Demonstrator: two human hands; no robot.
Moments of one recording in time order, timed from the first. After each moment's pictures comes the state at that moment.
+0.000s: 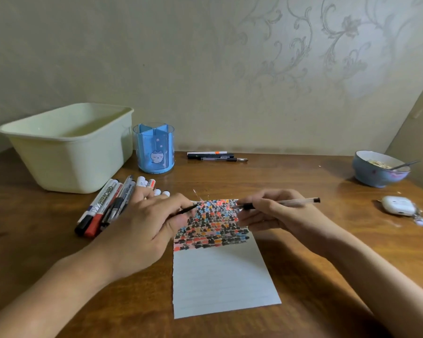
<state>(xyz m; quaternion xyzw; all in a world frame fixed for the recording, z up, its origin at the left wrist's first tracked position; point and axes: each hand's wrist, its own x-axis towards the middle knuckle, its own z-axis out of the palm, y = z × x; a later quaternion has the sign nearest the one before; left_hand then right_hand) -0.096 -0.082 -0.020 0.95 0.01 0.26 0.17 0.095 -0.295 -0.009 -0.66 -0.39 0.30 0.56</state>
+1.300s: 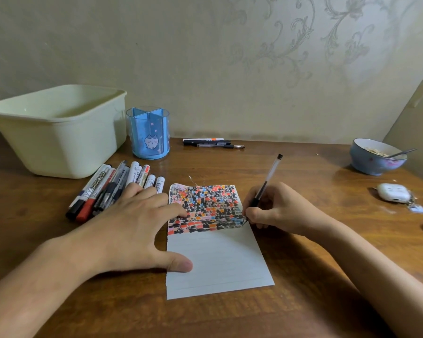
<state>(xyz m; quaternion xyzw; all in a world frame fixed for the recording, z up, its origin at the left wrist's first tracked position) -0.098 -0.086 -0.009 1.00 0.08 -0.06 0.01 0.102 -0.291 -0.018 -0.80 -0.45 0.18 0.34</state>
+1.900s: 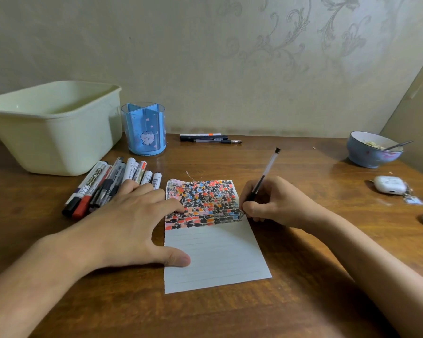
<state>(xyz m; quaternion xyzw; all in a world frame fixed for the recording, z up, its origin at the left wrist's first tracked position) -0.098 -0.088 -0.008 1.00 0.07 -0.06 0.01 0.104 -0.292 -0.018 -0.80 -0.46 0.18 0.34</state>
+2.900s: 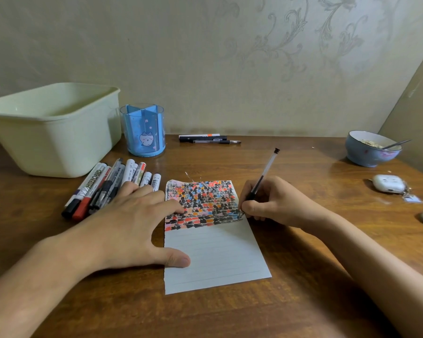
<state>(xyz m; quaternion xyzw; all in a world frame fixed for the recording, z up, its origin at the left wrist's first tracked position) -0.098 -0.090 -0.007 1.00 0.08 -0.06 0.00 0.102 -0.292 -0.018 -0.80 -0.46 0.18 0.35</state>
